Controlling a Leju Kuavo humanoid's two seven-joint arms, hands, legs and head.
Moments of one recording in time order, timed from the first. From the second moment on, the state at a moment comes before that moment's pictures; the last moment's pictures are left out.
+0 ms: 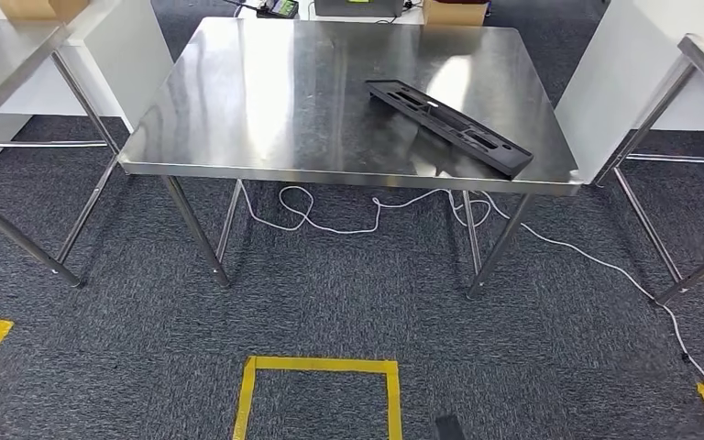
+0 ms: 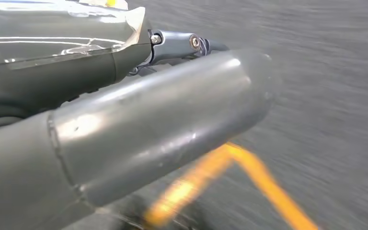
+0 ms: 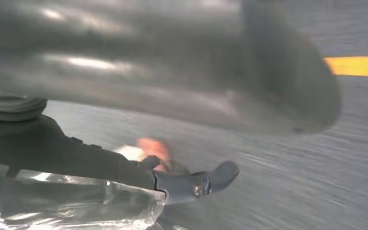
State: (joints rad) left arm -0.07 -0.16 1.03 -0.26 -0.27 0.54 -0.18; right arm -0.14 0.13 0.00 -0.26 0.32 -0.47 0.18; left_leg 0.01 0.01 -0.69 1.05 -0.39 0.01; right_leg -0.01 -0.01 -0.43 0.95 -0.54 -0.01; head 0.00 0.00
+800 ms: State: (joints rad) left arm -0.09 -0.19 0.93 -0.22 -0.47 0.47 -0.07; right arm -0.07 0.12 -0.01 -0.19 0.32 -0.47 0.22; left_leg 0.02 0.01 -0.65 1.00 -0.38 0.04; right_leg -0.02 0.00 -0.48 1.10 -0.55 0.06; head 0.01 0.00
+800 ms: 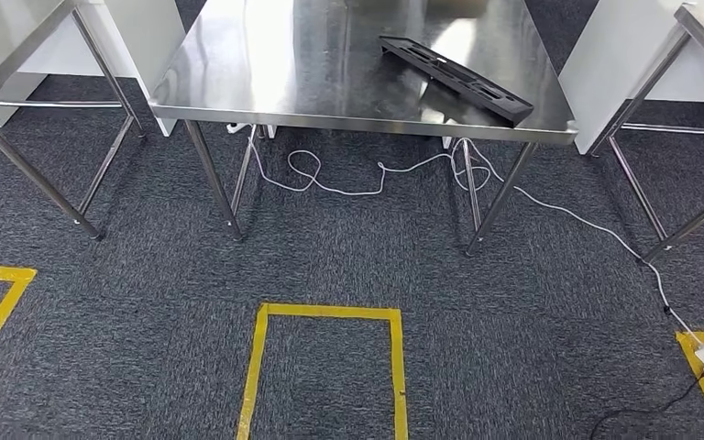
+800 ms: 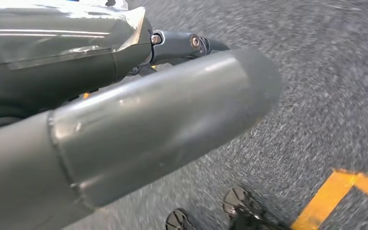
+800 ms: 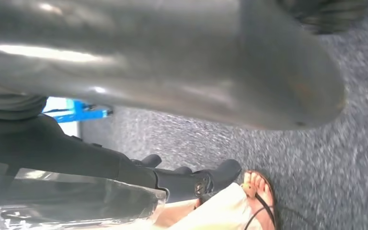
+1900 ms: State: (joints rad) left arm -0.08 -0.17 0.80 -0.21 -0.59 0.47 -0.12; right arm -0.06 0.09 -0.18 -0.19 0.18 -0.49 0.05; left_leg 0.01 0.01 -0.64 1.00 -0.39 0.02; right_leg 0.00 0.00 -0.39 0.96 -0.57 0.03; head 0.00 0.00
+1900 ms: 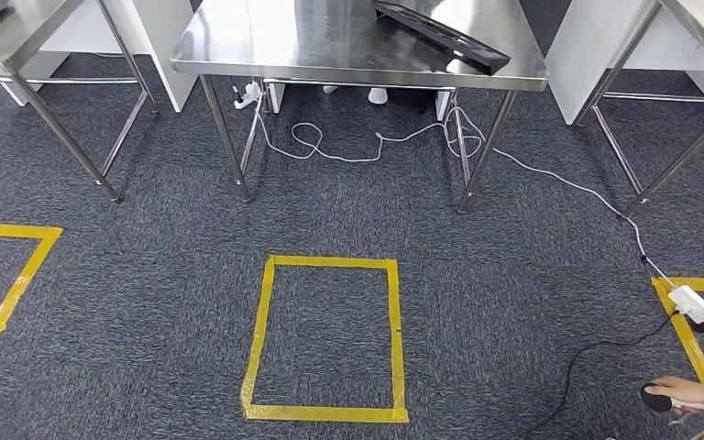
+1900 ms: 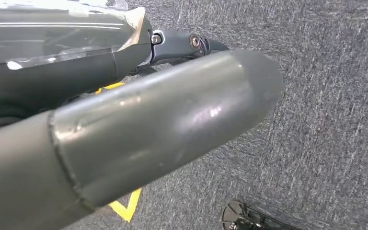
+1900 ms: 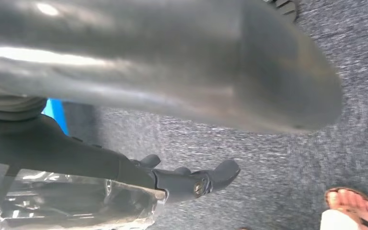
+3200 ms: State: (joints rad) left arm -0.07 -0.17 0.78 -0.21 -0.61 0.47 -0.13; right arm -0.06 0.09 -0.20 -0.19 0.17 -0.49 0.05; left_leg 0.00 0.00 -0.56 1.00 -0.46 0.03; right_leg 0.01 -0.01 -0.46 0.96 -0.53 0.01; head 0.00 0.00
